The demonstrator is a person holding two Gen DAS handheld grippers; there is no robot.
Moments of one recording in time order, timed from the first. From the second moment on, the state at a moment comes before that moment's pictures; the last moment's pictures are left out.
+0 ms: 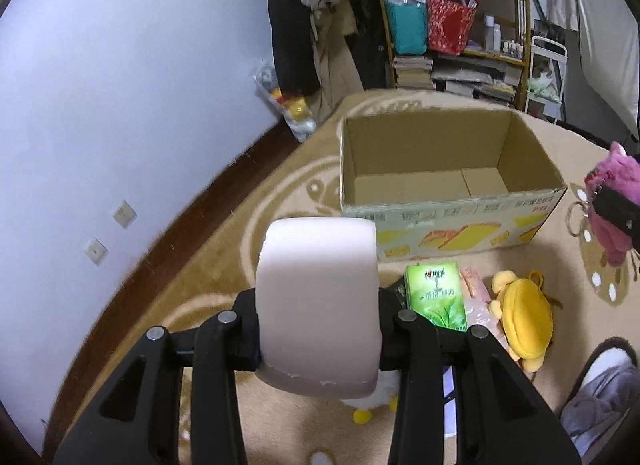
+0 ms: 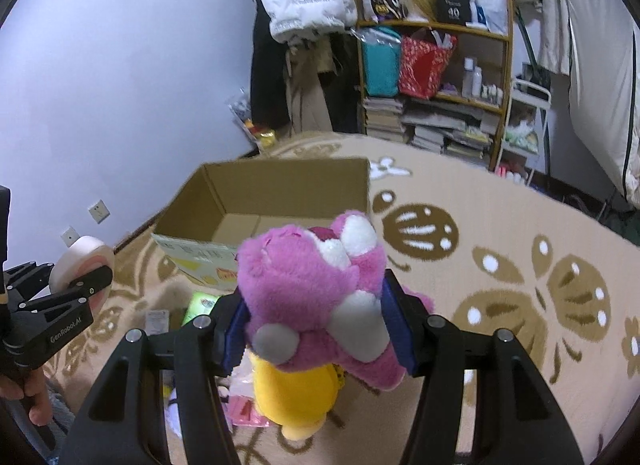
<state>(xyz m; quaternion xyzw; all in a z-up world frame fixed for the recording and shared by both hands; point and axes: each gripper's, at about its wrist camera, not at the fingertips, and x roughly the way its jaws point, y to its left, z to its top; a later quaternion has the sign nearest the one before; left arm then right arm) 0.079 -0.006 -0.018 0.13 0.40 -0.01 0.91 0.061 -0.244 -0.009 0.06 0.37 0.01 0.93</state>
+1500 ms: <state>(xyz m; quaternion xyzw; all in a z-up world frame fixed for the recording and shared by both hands) 0.221 -0.060 -0.017 0.12 0.37 -0.04 0.92 0.186 -0.243 -0.026 0.05 0.34 0.06 0.94</state>
